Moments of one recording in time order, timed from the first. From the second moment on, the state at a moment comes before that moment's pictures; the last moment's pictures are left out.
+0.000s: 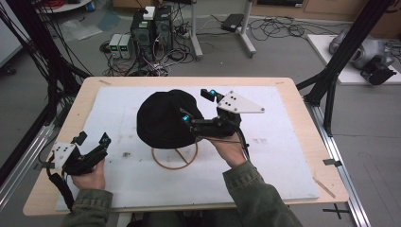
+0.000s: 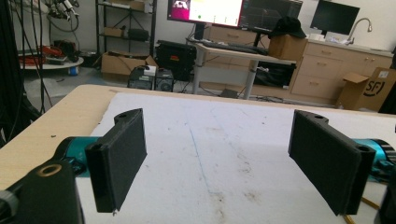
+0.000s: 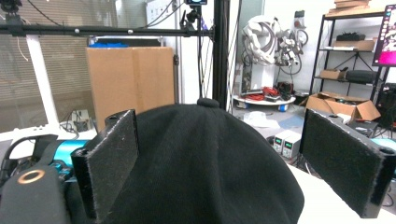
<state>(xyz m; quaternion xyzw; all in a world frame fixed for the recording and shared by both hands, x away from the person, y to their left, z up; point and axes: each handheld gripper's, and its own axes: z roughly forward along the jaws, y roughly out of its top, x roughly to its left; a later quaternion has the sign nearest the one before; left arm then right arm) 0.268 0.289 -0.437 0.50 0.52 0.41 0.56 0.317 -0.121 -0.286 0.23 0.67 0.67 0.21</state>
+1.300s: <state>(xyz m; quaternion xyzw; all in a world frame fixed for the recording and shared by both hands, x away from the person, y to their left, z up) 0.270 0.291 -0.437 0.50 0.52 0.42 0.55 0.302 -0.237 -0.345 0.35 0.64 0.60 0.32</state>
